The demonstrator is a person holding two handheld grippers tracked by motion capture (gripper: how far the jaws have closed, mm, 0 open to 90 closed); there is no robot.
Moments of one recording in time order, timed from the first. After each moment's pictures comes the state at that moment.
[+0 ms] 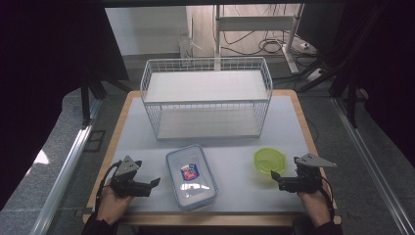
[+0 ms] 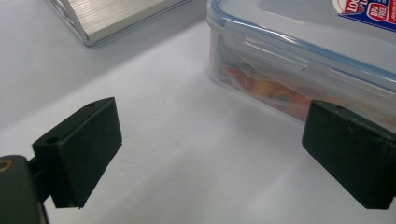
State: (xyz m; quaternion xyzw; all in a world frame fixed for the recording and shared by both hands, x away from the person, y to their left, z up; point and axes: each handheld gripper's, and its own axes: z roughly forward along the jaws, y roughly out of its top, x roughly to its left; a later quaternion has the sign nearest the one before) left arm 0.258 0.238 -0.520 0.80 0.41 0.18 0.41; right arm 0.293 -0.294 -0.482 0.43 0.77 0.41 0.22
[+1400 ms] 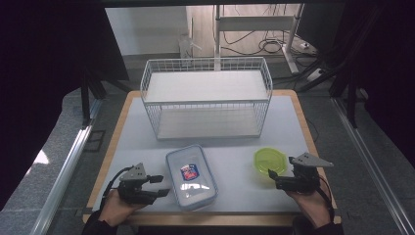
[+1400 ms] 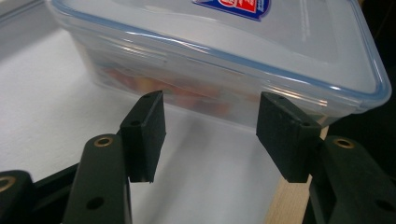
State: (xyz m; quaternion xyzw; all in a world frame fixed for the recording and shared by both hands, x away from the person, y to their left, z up) left arm 0.248 0.216 -0.518 0.85 0.30 0.06 0.44; right arm 0.286 -0.281 -0.470 0.41 0.78 0.41 0.23
